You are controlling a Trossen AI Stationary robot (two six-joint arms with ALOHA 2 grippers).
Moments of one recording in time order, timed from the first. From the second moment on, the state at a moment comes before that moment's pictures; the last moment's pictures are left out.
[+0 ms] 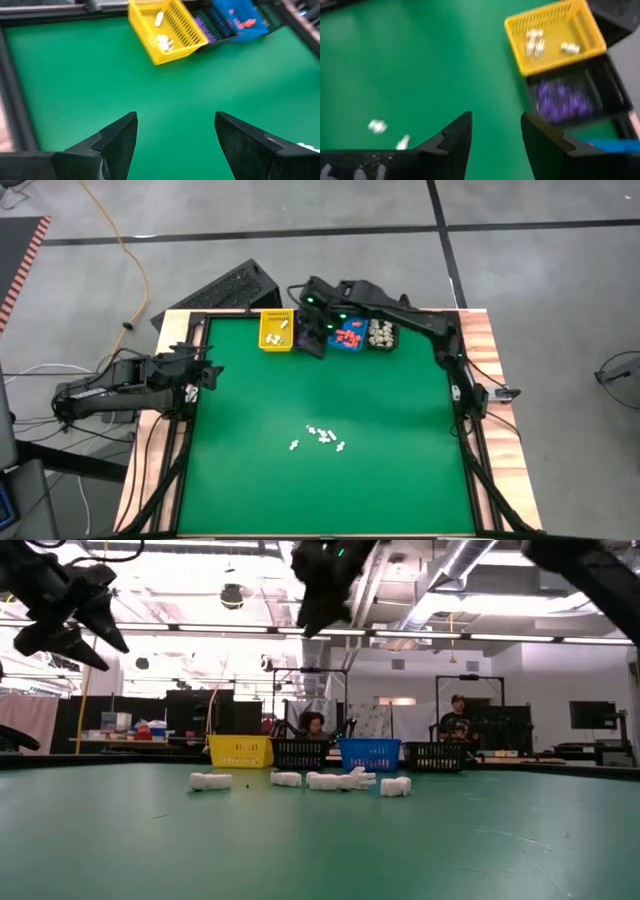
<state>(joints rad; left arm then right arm) 0.16 0.30 0.58 -0.94 -0.45 -0.82 -0.32 2.10 2.35 -1.19 -0.14 0.00</state>
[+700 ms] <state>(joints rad) 0.16 0.30 0.58 -0.68 -0.37 -0.68 0.09 1.34 1.77 -1.45 0.38 0.42</state>
